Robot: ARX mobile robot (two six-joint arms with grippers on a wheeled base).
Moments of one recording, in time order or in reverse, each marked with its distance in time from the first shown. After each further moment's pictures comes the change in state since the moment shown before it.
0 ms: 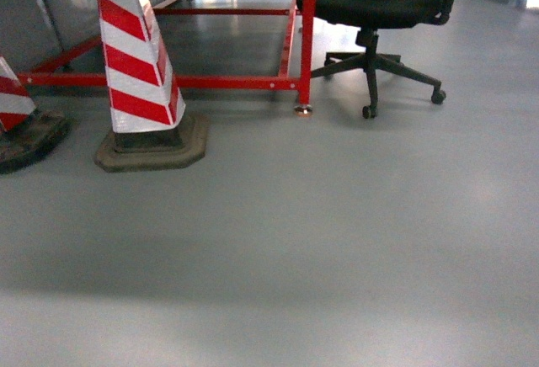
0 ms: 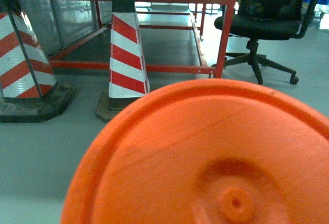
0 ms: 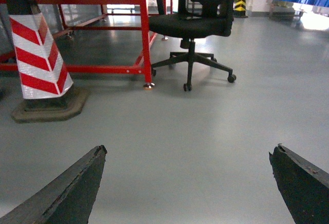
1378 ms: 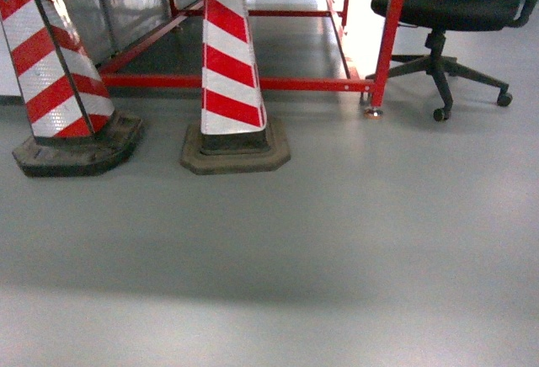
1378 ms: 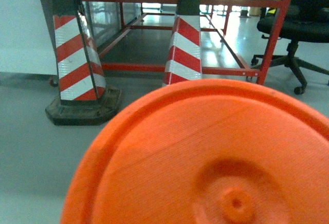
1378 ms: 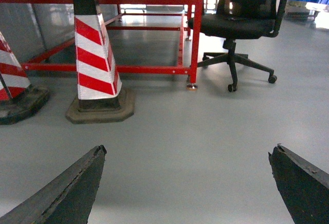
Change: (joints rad) left arm 0.000 0.000 0.000 0.002 0.003 0.000; right arm 0.000 0.000 0.000 -0.003 0.000 0.000
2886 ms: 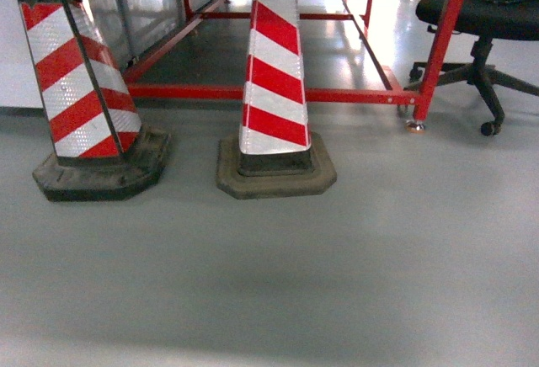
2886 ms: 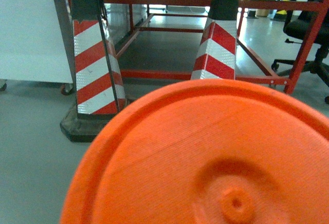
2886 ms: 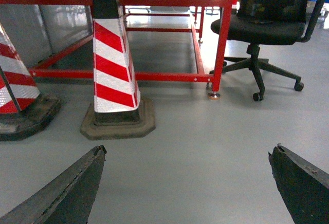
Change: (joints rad) left arm 0.000 0.000 0.000 -0.001 0.000 0.000; right arm 0.000 0.000 0.000 0.001 -0.001 0.000
